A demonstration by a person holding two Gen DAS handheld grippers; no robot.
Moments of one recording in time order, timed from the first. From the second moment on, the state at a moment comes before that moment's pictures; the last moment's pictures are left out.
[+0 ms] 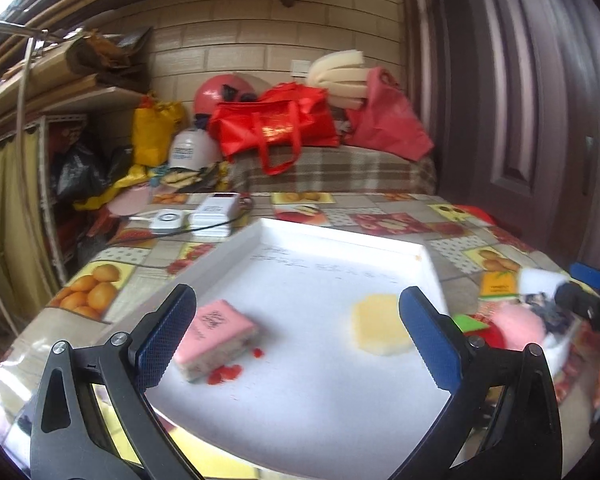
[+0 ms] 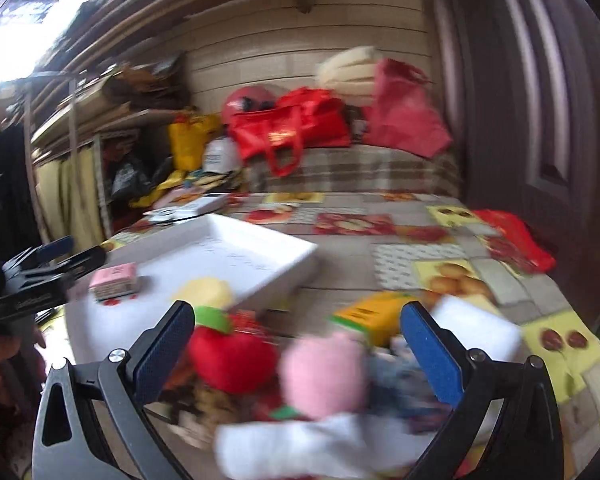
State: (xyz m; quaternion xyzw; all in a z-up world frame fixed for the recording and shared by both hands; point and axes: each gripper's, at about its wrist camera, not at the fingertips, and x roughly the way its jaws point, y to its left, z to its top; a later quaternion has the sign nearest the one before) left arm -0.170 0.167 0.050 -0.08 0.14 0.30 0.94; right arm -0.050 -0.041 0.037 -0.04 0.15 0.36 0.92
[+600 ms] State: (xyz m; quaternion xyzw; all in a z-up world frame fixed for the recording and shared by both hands) left arm -0.059 0.023 0.026 0.03 0.34 0.01 0.94; right arm -0.006 -0.142 0.031 0.03 0.21 0.30 0.93
